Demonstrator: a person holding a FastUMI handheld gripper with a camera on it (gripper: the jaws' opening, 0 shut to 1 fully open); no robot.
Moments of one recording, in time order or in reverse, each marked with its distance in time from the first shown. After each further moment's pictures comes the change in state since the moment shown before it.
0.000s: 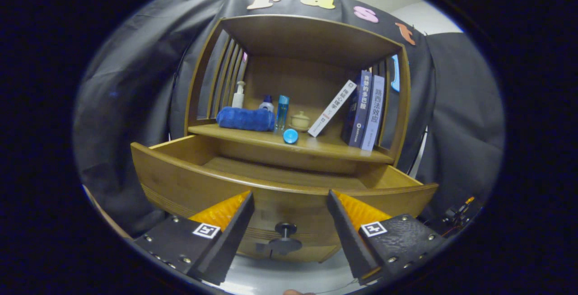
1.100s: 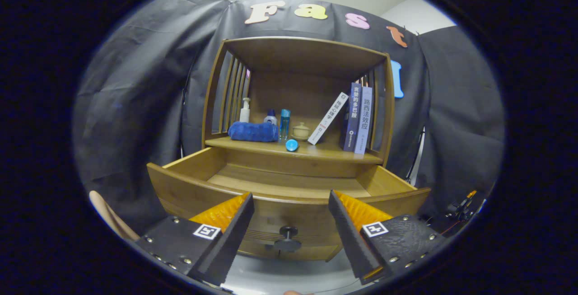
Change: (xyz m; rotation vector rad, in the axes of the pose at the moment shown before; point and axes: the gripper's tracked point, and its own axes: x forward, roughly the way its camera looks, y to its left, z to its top) arm -0.072 -0.003 0.001 0.056 -0.055 0.040
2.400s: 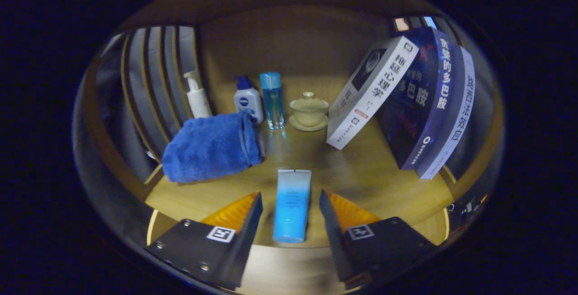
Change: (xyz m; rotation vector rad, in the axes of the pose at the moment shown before) arm 0.281 0.004 0.073 0.127 0.433 0.060
